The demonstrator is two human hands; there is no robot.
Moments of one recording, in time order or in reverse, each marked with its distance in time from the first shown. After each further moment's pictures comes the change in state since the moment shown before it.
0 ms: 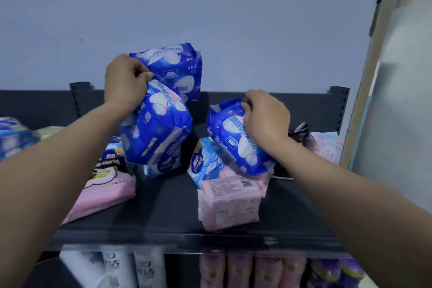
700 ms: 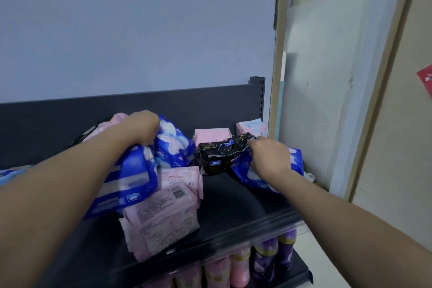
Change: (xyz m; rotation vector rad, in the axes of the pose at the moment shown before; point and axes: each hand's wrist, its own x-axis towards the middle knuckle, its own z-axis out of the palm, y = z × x) left_hand -0.048 0.086 0.157 0.629 -1.015 0.554; right_hand -0.077 0.150 -0.018 -0.535 -0.409 0.237
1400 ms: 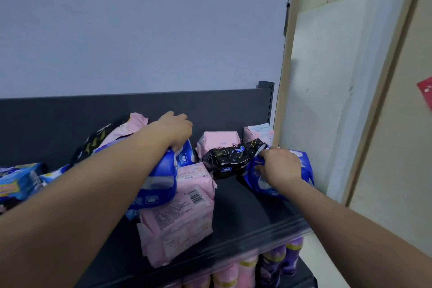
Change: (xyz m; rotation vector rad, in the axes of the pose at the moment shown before) left_hand 0.024 0.025 -0.003 0.277 -0.059 0.298; right_hand 0.007 0.000 0.024 -0.057 -0.044 0.099
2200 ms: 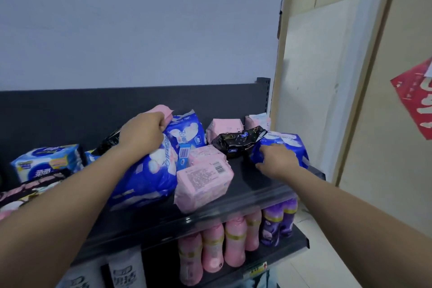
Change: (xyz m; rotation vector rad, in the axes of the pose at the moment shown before) left_hand -0.142 -0.017 0.070 -0.750 0.598 -0.469; right_hand -0.084 -0.041 -0.047 0.054 -0.241 0.056
